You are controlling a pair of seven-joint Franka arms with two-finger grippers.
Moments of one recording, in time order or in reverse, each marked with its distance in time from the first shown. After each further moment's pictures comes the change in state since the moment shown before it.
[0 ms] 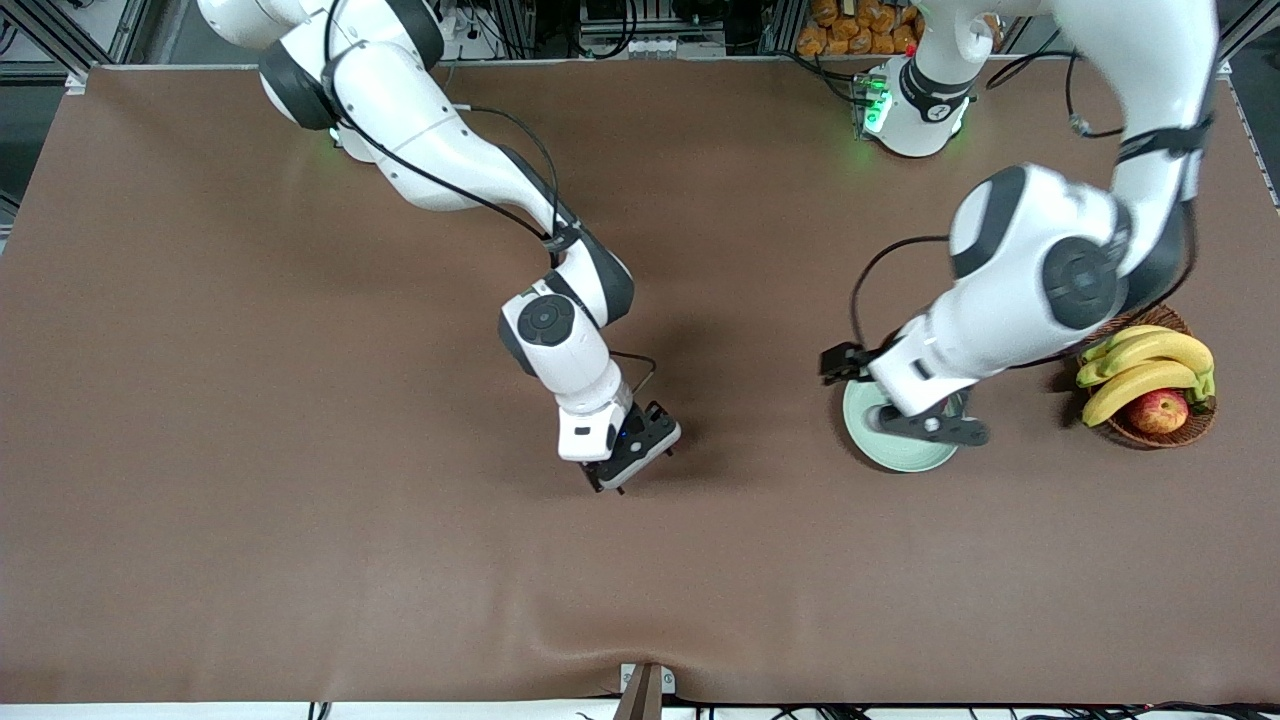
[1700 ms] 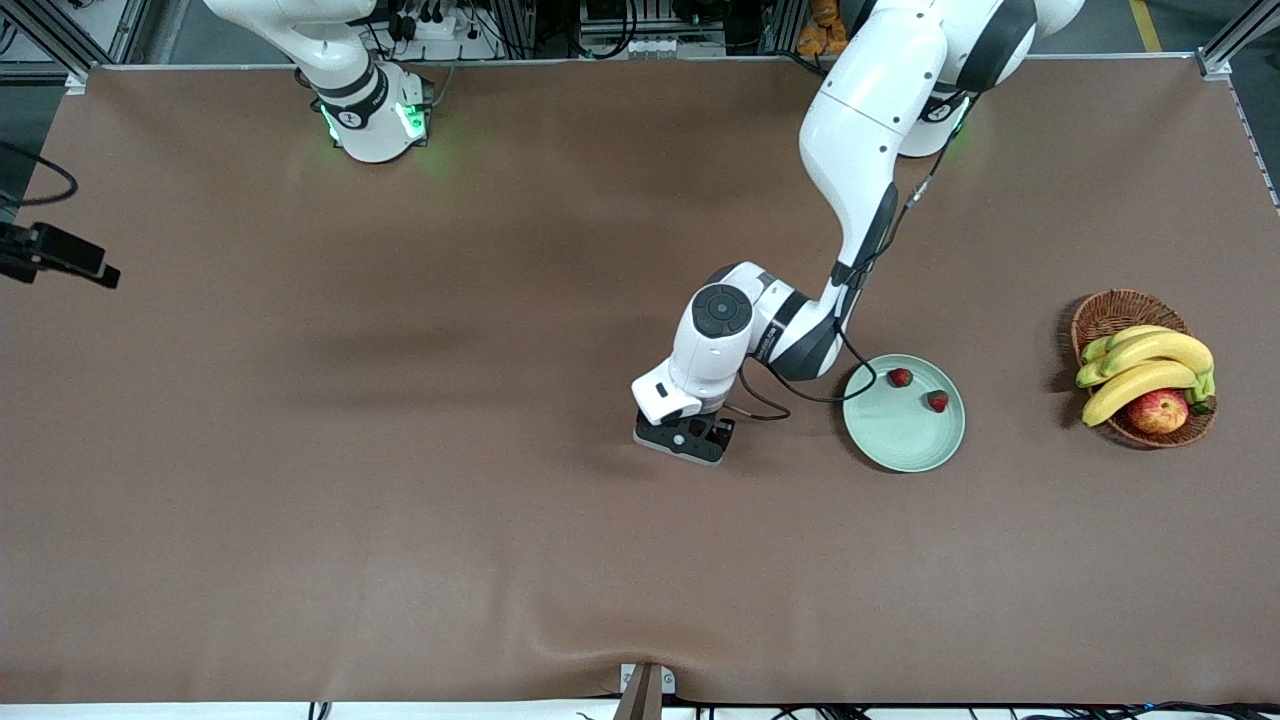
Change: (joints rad) left arm -0.567 0.459 0.333 0.152 0.130 0.564 -0.190; right arm -0.605 -0.910 -0.162 -0.304 0.000 -1.120 -0.006
